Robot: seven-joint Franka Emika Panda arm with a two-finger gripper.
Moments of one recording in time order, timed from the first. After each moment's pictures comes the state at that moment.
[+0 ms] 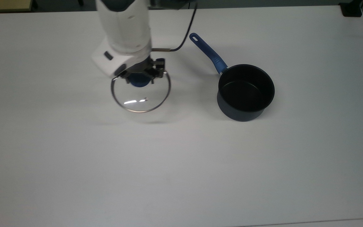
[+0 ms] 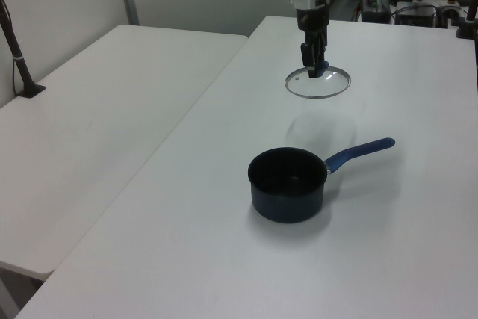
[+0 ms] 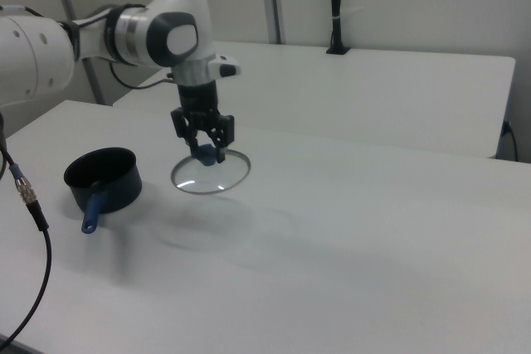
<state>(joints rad) 0.10 0.40 -0.12 -1.44 0.01 1.73 -0.04</state>
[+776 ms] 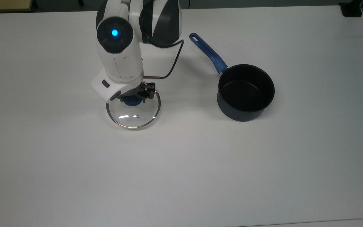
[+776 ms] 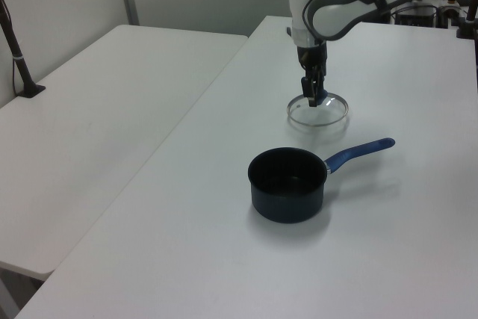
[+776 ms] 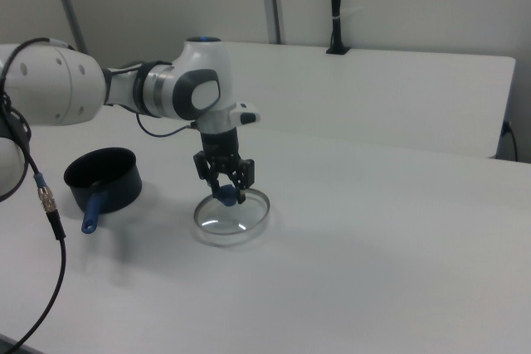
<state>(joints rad) 0.07 0.48 -0.12 -1.58 -0.01 1.95 -0.05</state>
